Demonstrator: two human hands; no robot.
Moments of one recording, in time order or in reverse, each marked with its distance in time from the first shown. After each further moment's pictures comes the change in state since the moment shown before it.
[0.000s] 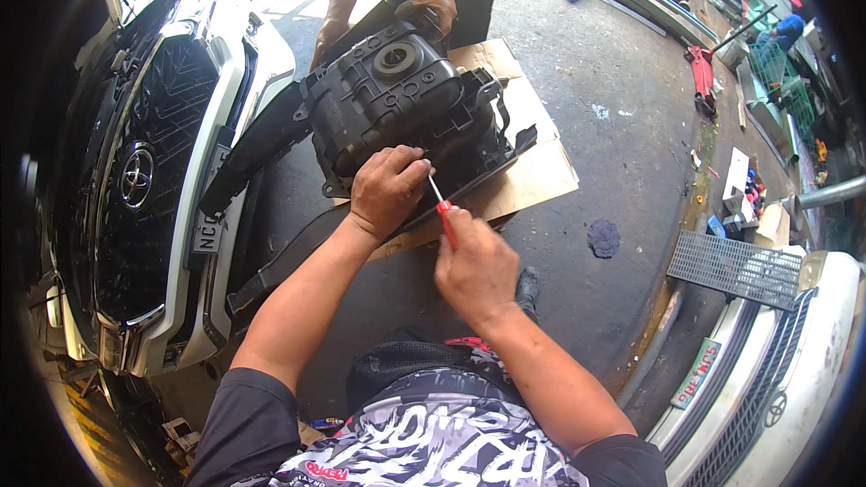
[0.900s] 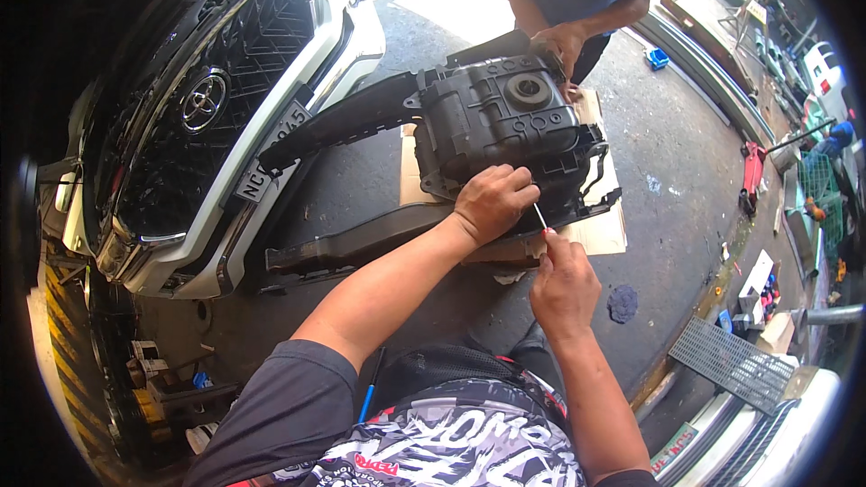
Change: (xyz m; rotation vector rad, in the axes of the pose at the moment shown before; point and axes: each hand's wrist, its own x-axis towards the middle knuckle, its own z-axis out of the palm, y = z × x) left_hand 0.007 0.012 0.023 0.010 0.019 -0.076; right_hand 0.020 0.036 -0.016 -0.271 0.024 -0.298
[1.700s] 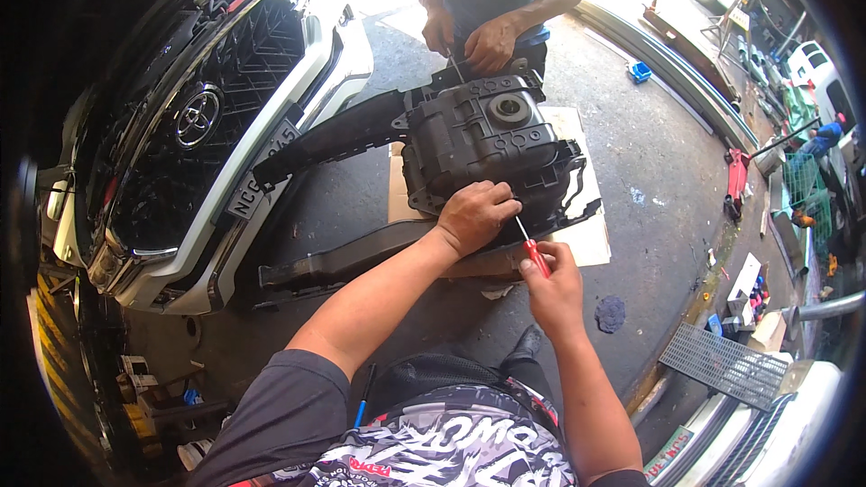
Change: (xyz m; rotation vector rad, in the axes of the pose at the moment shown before) left_hand -0.001 -0.006 0.000 -0.061 -0.041 -0.004; right_hand 0.006 0.011 0.002 0.721 -0.157 0.526
